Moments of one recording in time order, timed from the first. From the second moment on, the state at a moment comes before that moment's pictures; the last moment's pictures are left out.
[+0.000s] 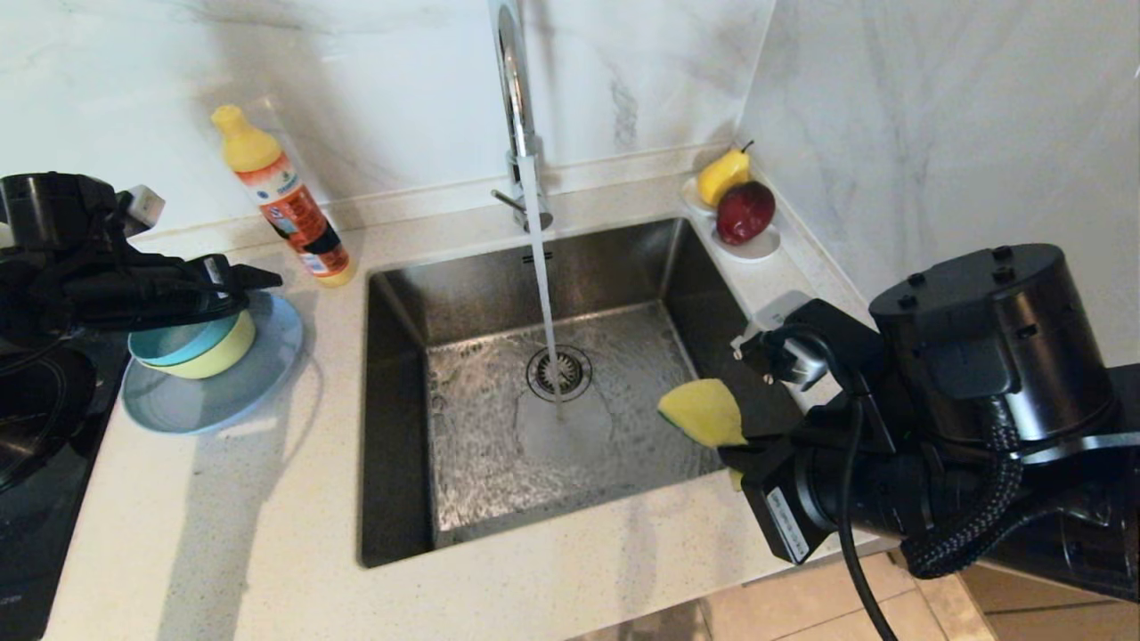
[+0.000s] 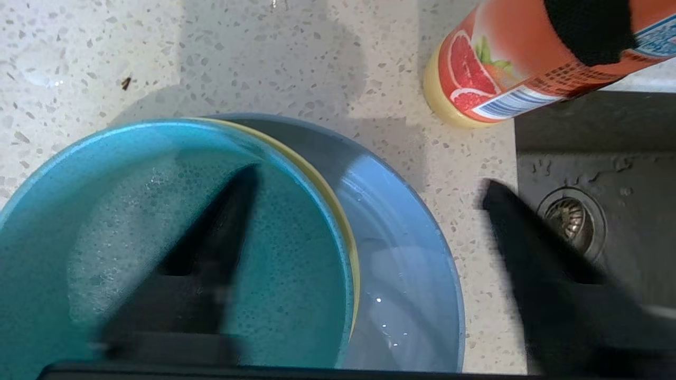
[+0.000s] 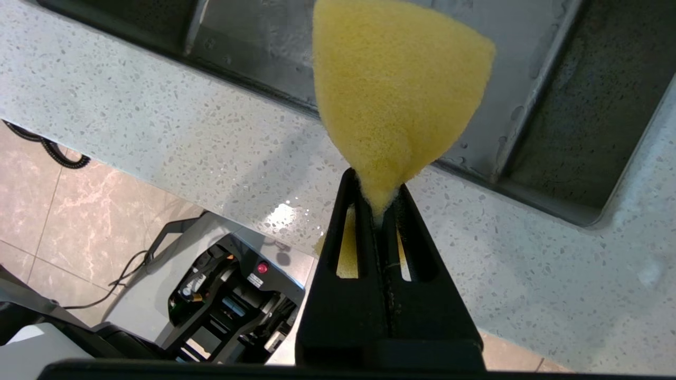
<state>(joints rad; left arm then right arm) 0.30 1.93 -1.42 -0.18 -0.29 -0.15 0.89 1.52 -1.07 0.10 -0.29 0.04</state>
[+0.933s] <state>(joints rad) 0.33 1.94 -1.46 -0.16 -0.29 -0.15 0.89 1.53 -1.07 0.10 -0.29 0.04</state>
